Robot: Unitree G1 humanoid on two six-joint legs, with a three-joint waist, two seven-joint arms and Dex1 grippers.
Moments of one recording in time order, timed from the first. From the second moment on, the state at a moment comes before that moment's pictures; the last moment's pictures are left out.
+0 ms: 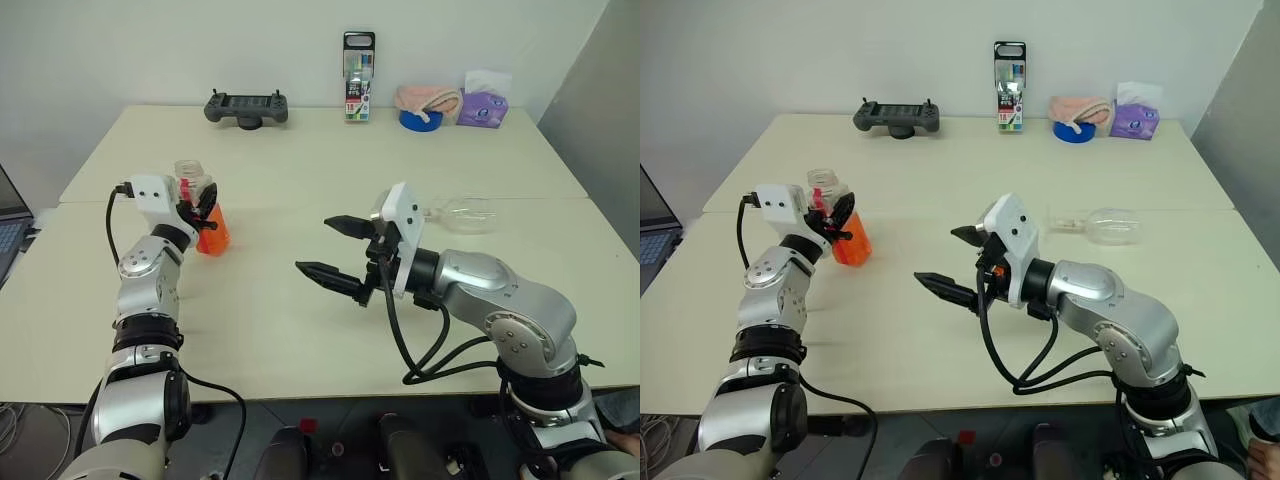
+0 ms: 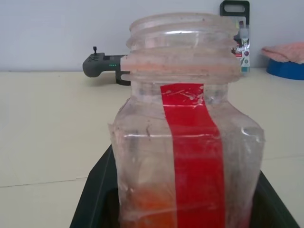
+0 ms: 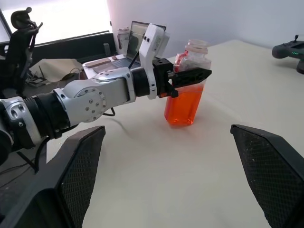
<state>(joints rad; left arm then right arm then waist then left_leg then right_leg) -0.71 0.47 0.30 0.75 -0.28 -0.10 -0.47 -0.59 -0.33 0.19 -0.56 0.62 0.90 0.44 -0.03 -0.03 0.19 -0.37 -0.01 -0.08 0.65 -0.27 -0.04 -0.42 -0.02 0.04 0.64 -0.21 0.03</state>
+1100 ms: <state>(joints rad) -0.44 0.45 0.29 0.55 -0.27 -0.07 -0.44 -0.53 -0.31 0.07 -0.43 0.49 0.89 0.31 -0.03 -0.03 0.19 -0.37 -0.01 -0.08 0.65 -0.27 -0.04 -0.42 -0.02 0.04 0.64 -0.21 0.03</state>
